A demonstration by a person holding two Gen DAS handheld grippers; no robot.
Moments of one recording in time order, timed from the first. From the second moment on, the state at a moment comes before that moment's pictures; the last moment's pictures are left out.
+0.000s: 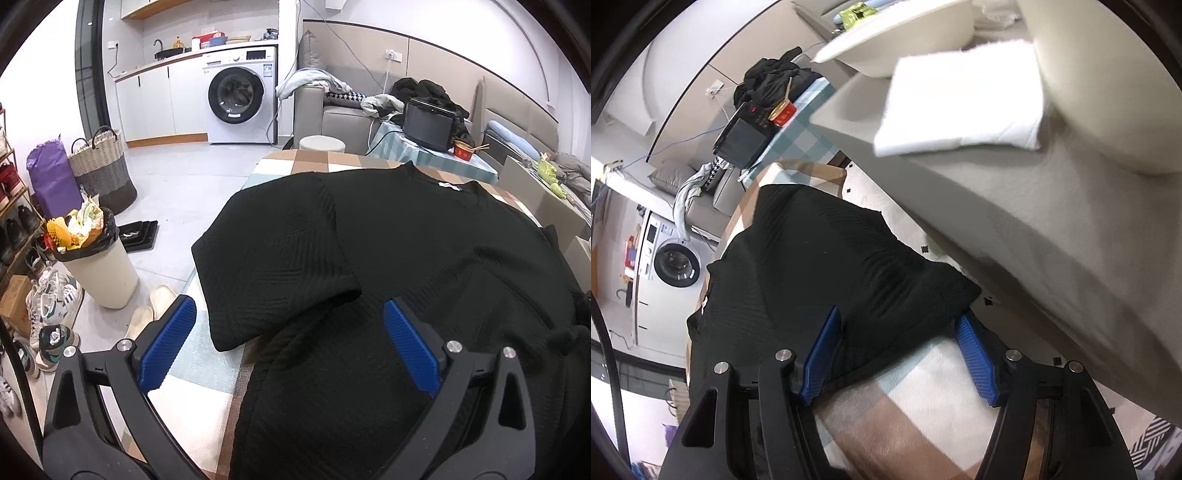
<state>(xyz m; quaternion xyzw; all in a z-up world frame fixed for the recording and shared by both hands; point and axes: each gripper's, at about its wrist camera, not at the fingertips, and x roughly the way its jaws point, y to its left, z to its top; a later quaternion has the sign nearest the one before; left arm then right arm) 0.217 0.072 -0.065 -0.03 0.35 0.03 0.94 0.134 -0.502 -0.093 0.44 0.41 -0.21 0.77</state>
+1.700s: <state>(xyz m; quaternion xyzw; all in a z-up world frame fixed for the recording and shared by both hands) 0.207 0.104 -0.056 -0.06 0.34 0.05 0.94 0.316 -0.289 -0.016 0.23 0.41 0.11 0.87</state>
